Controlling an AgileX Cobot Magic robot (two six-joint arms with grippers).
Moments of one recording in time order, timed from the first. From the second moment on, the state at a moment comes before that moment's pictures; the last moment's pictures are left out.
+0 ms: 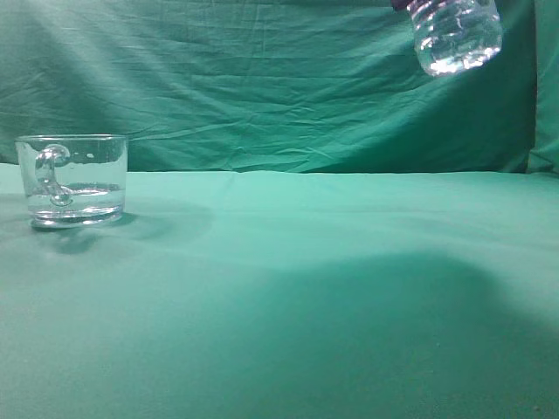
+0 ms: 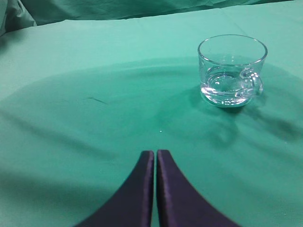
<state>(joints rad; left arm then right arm) 0.03 -0.01 0.02 -0.16 0.36 0.22 0.45 1.43 -0.82 0.19 -0.07 -0.24</state>
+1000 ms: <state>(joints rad) 0.03 -0.01 0.02 -0.16 0.36 0.22 0.45 1.55 -0.73 0.18 -0.26 -0.11</state>
